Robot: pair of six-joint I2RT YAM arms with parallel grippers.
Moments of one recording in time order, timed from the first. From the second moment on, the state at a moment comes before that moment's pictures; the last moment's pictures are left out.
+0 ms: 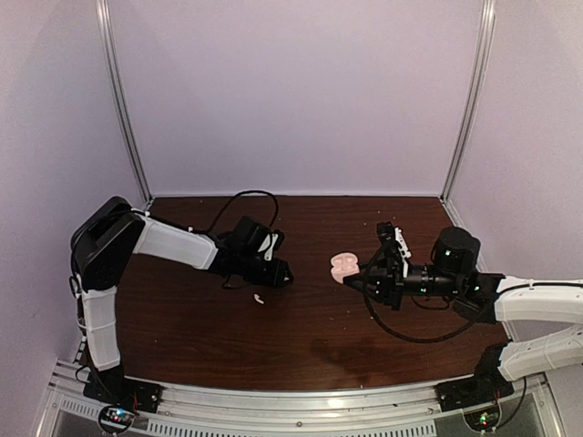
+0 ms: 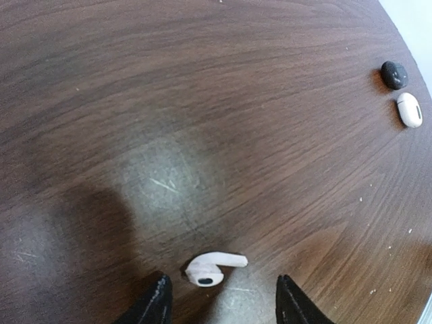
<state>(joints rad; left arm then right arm) -0.77 2.01 1.18 0.00 0.17 -0.46 0.79 1.05 0.49 0.46 -0.56 0.10</state>
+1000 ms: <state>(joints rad) -0.80 2.10 1.36 -0.21 0.06 -0.20 0.79 1.07 0.51 0.42 -0.56 0.10</state>
